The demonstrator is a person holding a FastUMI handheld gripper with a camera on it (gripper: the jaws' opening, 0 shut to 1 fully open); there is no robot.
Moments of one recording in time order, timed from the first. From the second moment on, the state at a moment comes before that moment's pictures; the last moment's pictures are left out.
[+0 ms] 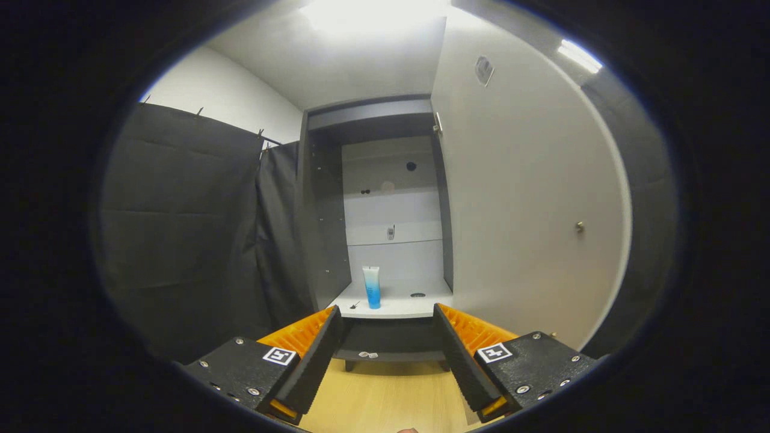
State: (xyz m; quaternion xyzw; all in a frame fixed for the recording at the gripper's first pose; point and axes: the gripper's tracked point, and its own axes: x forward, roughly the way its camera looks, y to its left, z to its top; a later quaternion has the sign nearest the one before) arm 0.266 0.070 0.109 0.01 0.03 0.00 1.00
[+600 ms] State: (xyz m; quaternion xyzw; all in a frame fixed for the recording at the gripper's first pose) arm 0.182 -0.003 0.166 0.00 -0.01 -0.03 1.00
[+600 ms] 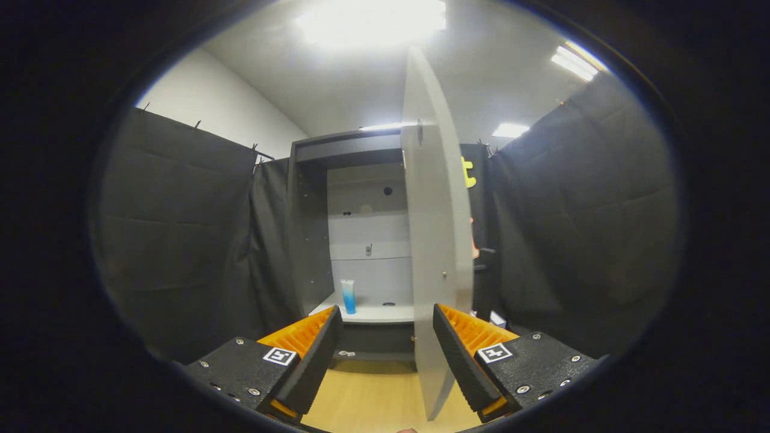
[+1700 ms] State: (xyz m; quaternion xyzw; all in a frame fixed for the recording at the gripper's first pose) arm 0.213 -0.196 0.143 0.02 0.00 -0.30 0.95
